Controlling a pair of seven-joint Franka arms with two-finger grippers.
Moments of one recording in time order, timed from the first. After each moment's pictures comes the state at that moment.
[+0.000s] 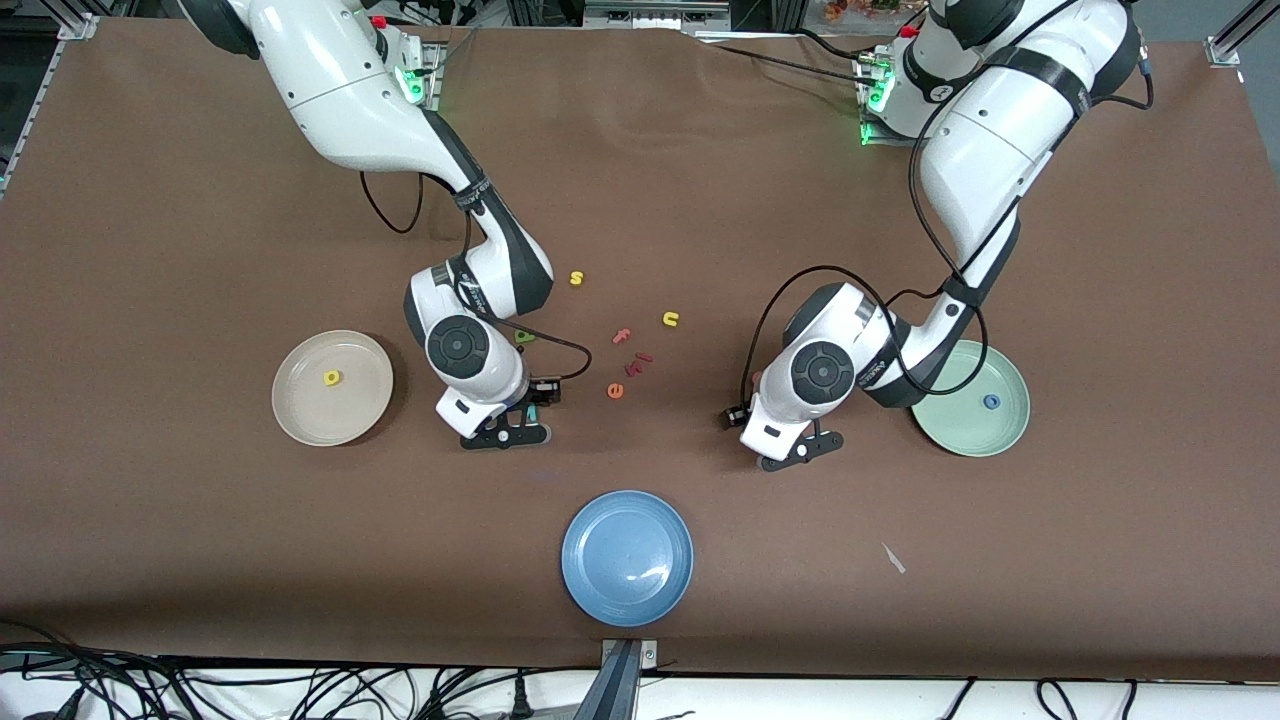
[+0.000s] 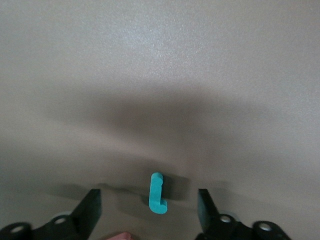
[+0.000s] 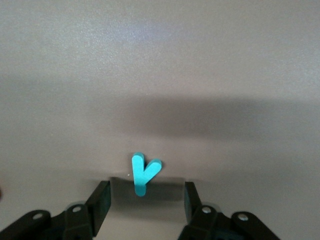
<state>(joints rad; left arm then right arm) -0.12 0.91 -0.44 -1.43 0.29 2.18 -0.94 0.50 0.81 -0.01 -1.50 0.07 2.27 0.35</state>
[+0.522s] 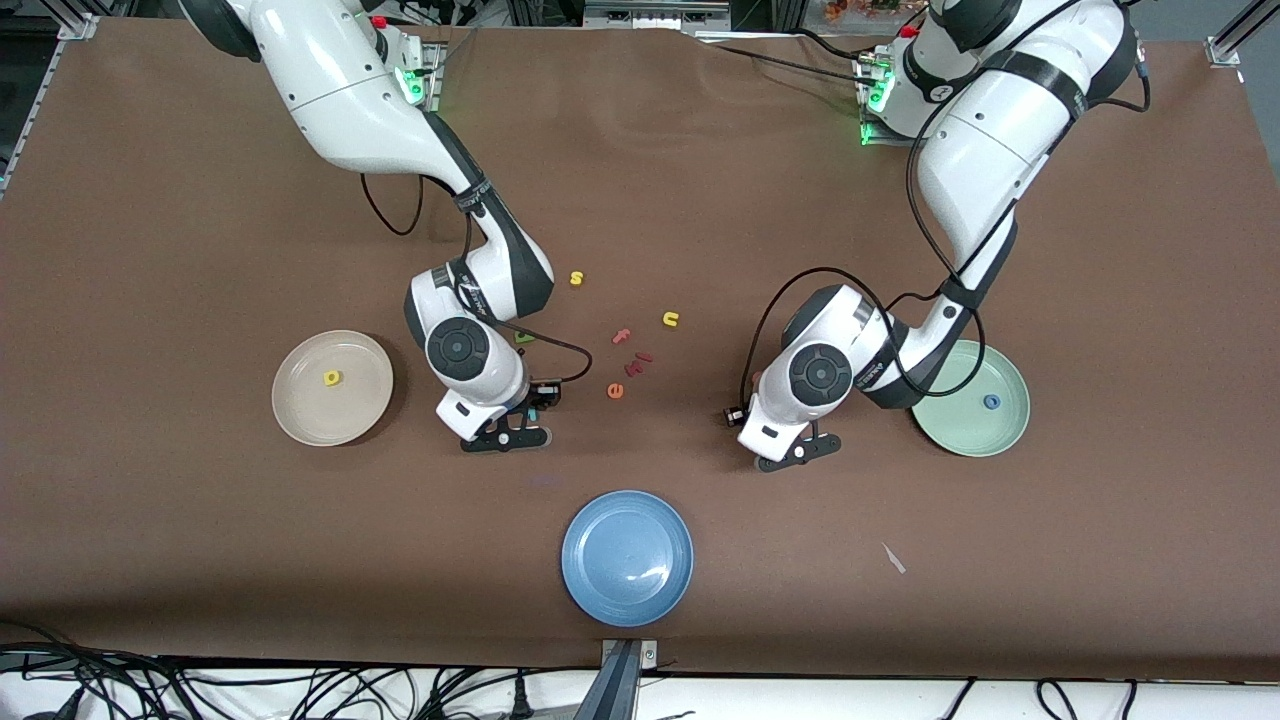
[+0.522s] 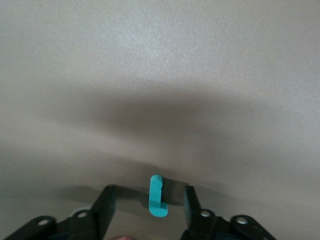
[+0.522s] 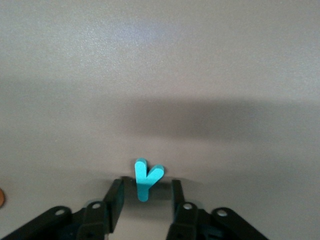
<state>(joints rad) -0.13 0.92 -0.43 -1.43 0.29 2.18 -0.92 0.50 0.82 -0.01 -1.48 0.07 2.27 0.35</state>
